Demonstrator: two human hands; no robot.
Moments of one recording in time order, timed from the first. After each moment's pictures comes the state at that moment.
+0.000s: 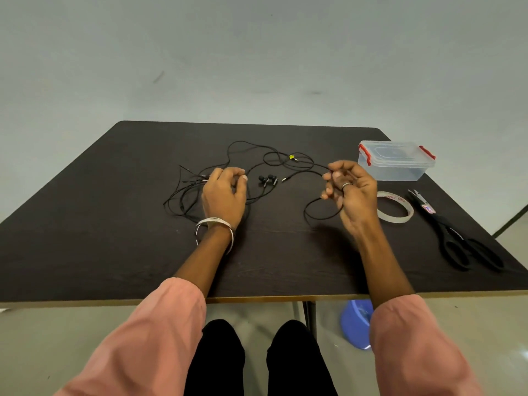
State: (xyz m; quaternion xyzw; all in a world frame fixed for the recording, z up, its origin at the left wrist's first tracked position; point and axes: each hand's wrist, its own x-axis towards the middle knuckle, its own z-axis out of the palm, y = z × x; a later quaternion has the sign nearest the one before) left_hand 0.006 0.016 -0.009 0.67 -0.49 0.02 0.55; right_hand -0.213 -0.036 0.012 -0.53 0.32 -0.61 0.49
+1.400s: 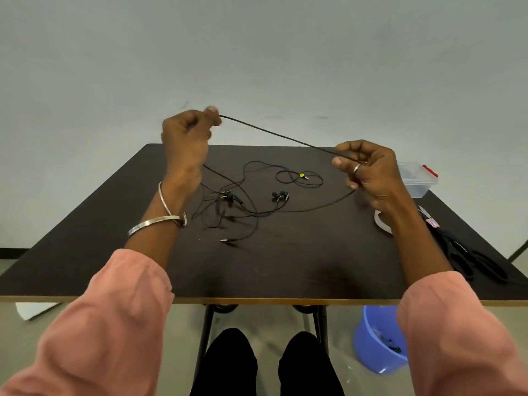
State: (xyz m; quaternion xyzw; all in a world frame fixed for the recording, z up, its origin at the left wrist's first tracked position) left_hand 0.060 0.065 0.135 0.53 -0.42 -0.12 0.72; right_hand -0.221 -0.024 0.100 -0.65 0.31 -0.53 0.45
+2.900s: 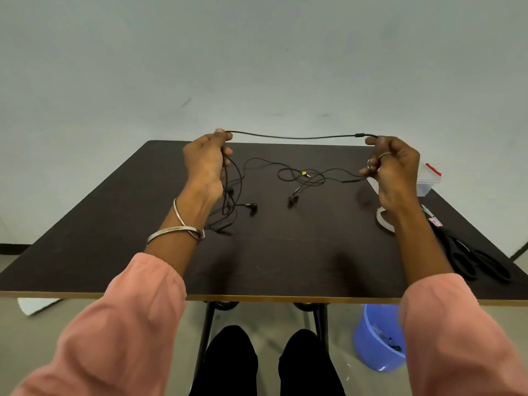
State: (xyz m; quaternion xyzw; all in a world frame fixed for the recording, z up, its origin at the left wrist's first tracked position) left_hand 0.038 0.057 0.115 0.56 -0.28 -0.30 0.72; right_hand -0.233 -0.041 0.093 -0.55 0.39 -0.63 0.38
